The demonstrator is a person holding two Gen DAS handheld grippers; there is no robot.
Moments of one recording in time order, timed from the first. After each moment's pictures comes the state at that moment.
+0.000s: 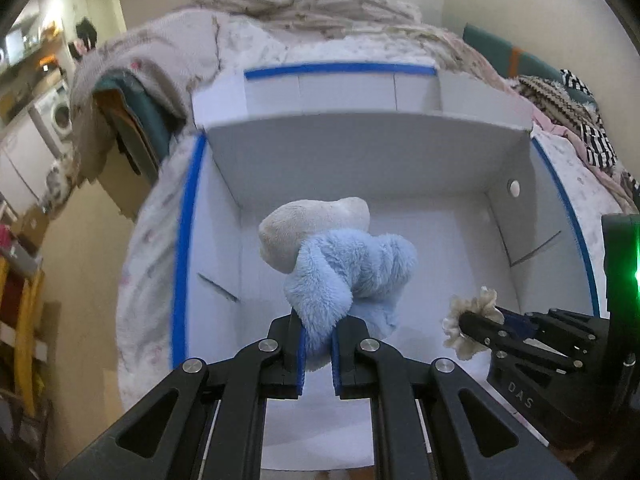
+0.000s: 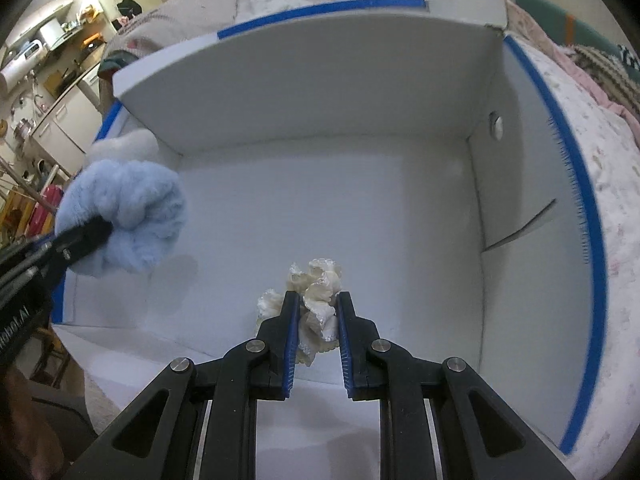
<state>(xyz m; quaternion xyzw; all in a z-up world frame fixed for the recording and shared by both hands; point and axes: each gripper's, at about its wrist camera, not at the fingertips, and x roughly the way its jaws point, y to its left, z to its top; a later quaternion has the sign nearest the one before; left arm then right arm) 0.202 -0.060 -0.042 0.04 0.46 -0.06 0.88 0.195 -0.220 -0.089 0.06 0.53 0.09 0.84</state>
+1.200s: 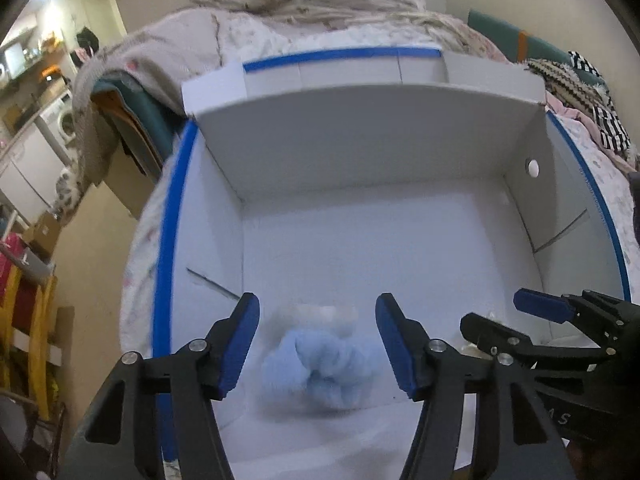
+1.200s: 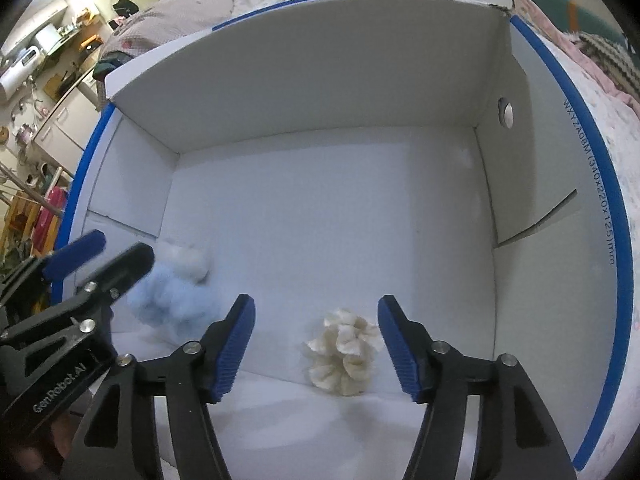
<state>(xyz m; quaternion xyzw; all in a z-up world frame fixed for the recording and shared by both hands) 0.208 -0.069 -0.064 0.07 0.46 -0.04 0.88 0.209 -0.209 -0.093 0.08 0.54 0.10 0.83</state>
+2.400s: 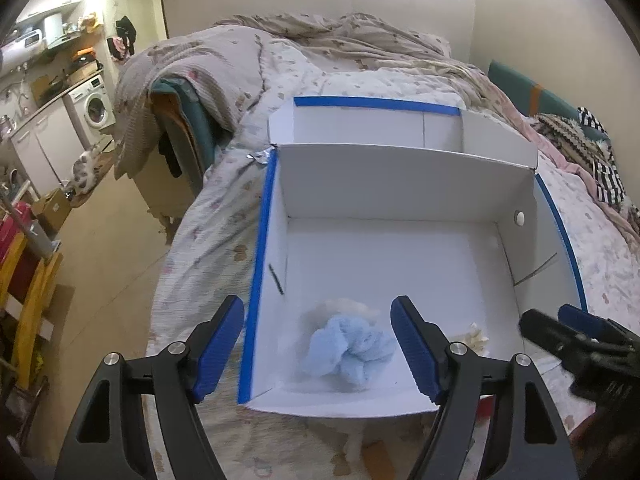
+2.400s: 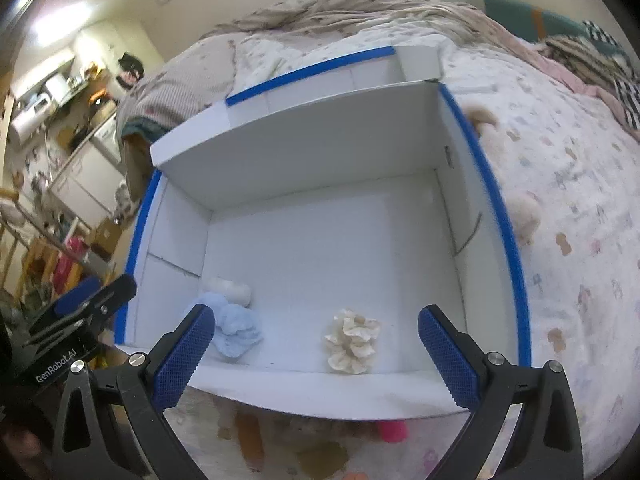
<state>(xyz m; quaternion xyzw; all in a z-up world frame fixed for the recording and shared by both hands) 0.152 -0.027 -0.012 0.01 0.42 -0.01 0.91 0.154 -0.254 -0.035 0.15 0.45 0.09 0.87</state>
